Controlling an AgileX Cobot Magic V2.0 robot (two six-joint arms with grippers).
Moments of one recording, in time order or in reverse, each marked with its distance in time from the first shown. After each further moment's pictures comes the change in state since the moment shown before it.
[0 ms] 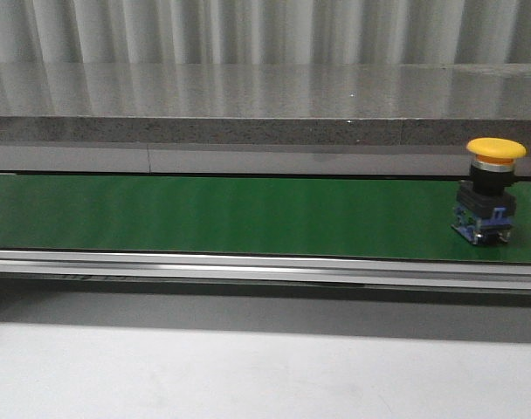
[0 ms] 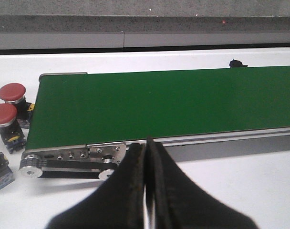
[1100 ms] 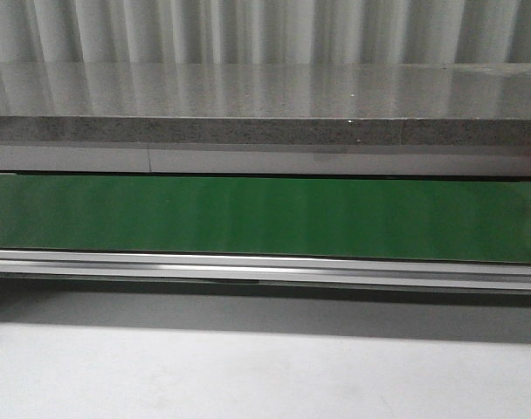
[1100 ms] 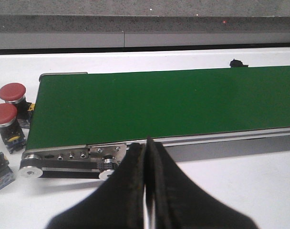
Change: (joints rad) left arm 0.000 0.000 0.000 0.000 0.000 0.000; right arm 0.253 0.366 -0.021 -0.094 -0.035 -0.131
